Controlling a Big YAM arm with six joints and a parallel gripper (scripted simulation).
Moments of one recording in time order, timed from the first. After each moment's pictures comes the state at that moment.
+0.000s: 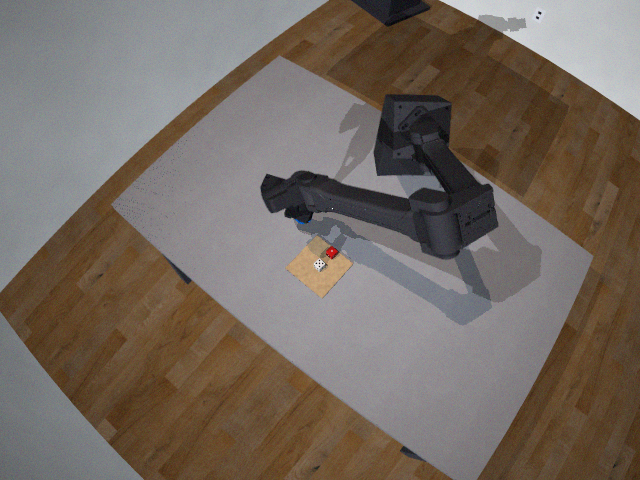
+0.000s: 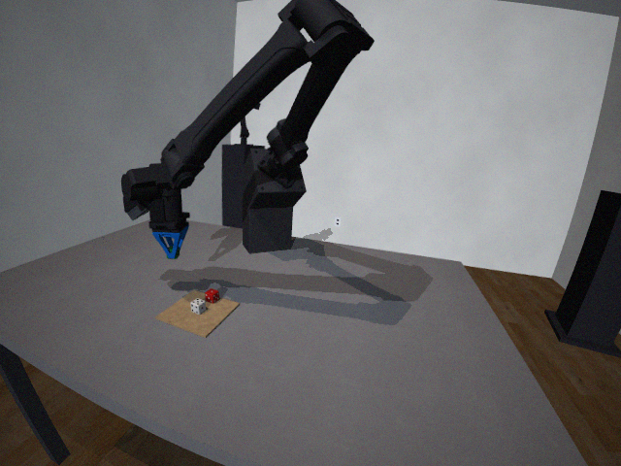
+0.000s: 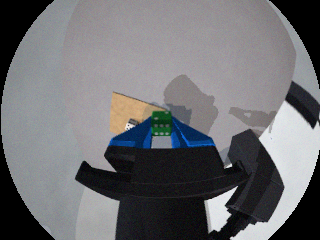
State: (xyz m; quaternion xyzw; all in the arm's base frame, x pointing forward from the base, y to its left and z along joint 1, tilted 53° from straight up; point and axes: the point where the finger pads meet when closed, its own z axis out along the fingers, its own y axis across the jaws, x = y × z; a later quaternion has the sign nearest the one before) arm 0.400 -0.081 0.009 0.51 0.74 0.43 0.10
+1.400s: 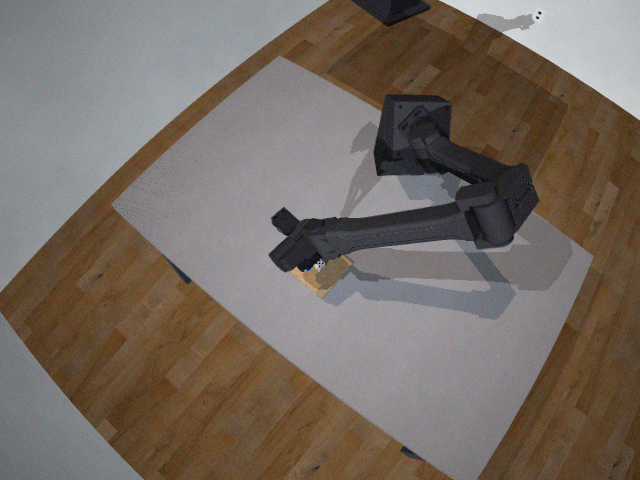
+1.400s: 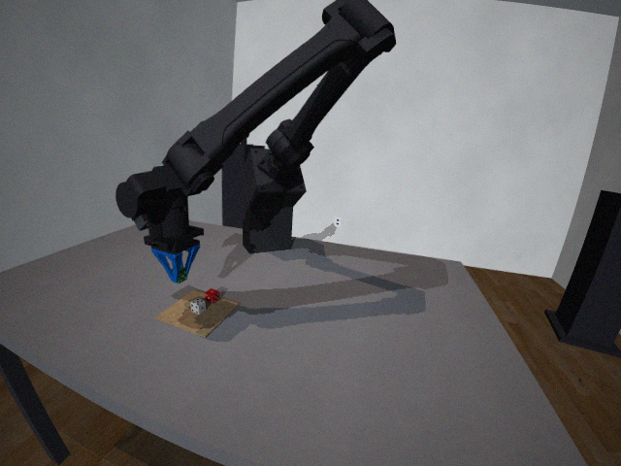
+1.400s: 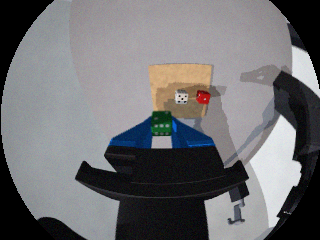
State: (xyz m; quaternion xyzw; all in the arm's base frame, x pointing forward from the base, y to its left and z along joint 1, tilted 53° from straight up) arm 0.453 -0.022 0.119 0.66 0.60 0.44 0.00
